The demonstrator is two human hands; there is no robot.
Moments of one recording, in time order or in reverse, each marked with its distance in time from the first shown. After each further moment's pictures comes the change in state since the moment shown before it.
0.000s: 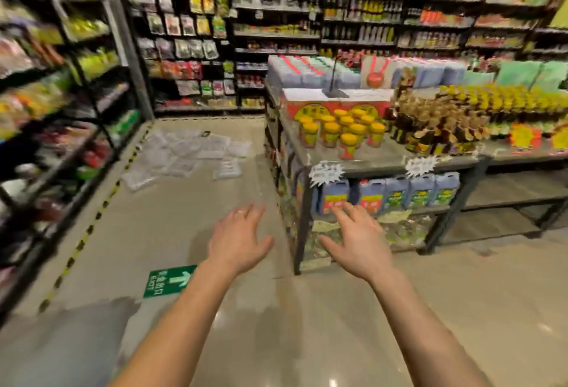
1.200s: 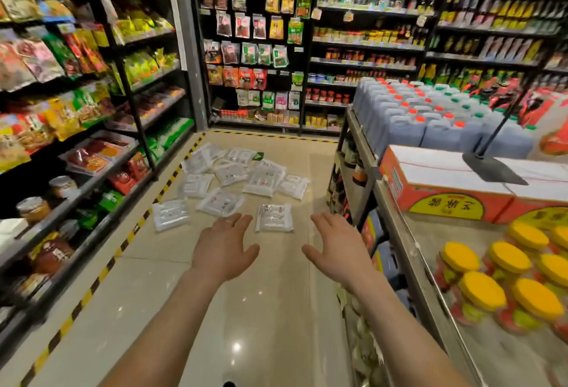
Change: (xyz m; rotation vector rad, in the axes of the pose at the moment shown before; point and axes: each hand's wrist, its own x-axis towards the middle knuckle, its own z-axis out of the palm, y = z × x) left_hand 0.643 -0.421 0.036 0.065 -0.007 -0.319; right_hand 0.791 -0.184 0.207 0.039 -0.131 -0.363
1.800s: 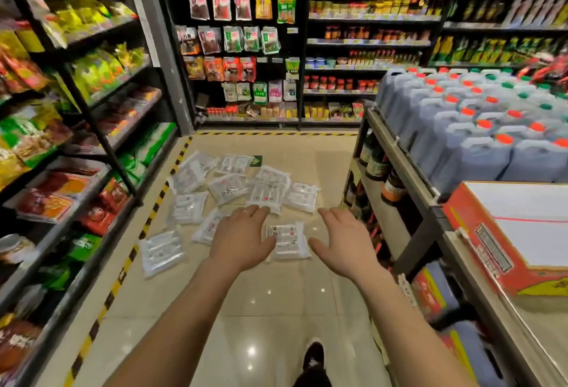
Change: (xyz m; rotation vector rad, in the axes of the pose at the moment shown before) left_hand 0.390 -0.108 -0.001 0.008 -0.075 0.155; right_hand 0.383 0.009 0.054 0.084 0.021 0.157
